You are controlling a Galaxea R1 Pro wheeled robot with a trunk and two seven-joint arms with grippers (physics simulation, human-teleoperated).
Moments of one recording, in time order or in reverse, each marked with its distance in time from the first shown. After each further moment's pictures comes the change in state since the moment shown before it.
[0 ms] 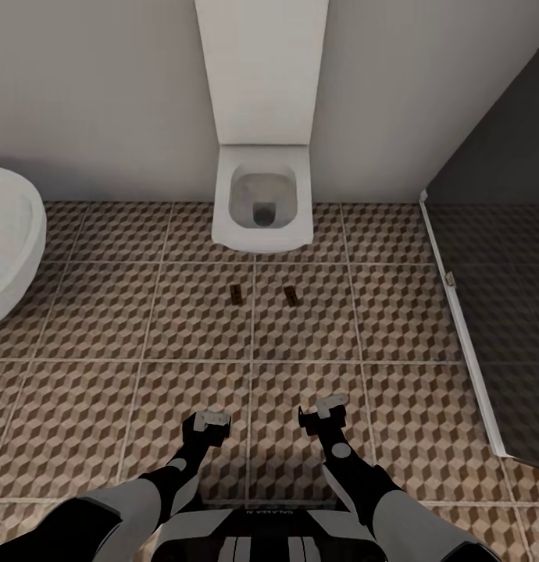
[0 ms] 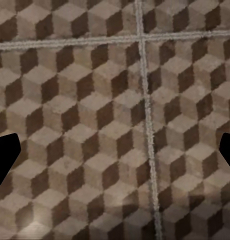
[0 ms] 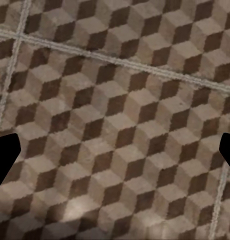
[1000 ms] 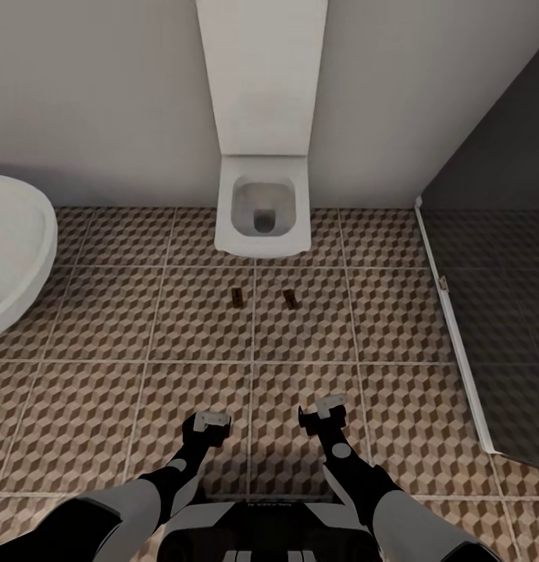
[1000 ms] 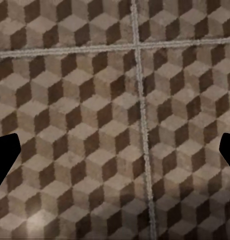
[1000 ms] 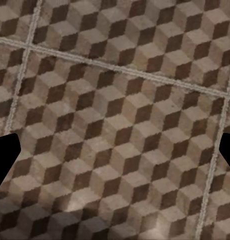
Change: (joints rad) left arm 0.002 0.000 0.000 0.000 0.001 0.000 0.000; right arm 0.000 0.000 0.000 0.000 0.000 -0.001 0.000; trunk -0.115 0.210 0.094
